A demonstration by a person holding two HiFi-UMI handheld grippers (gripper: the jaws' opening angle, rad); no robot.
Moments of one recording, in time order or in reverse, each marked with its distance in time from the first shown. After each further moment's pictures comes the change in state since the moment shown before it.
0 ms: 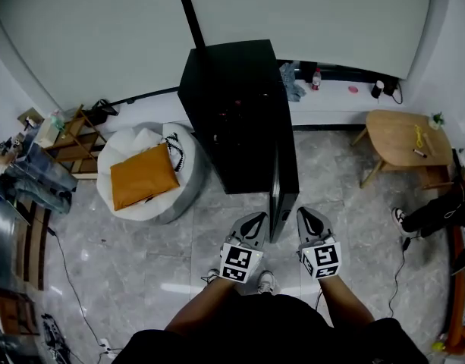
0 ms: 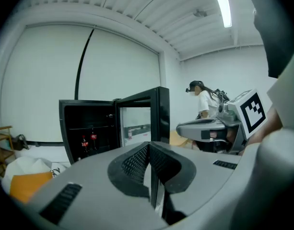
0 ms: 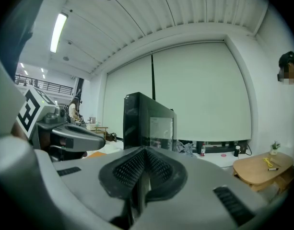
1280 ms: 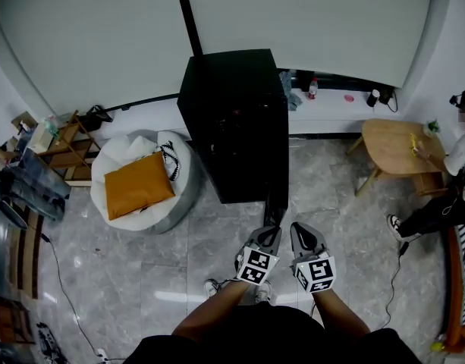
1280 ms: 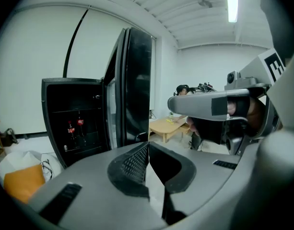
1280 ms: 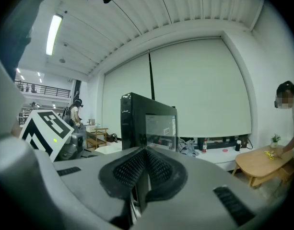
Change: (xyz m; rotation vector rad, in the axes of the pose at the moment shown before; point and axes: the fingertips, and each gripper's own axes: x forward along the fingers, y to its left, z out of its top) left arm 0.048 -0.018 -0.056 0.004 0.152 -0.105; right arm 0.013 0.029 -0.003 0.048 0.013 -0.002
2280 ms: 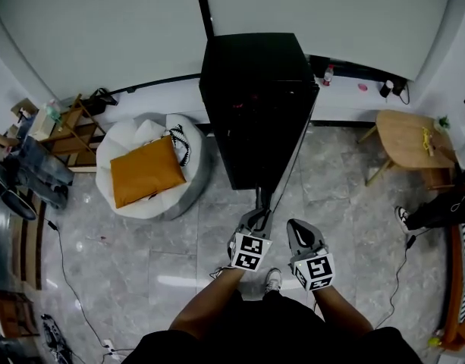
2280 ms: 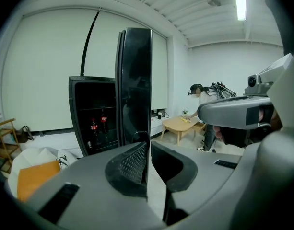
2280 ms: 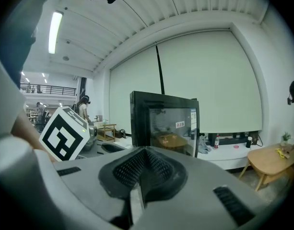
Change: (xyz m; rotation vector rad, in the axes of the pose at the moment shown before) left arm -0.043 0.111 -0.021 -0.045 0.013 0.120; right arm 0.048 0.084 -0.008 -0.001 0.065 0.082
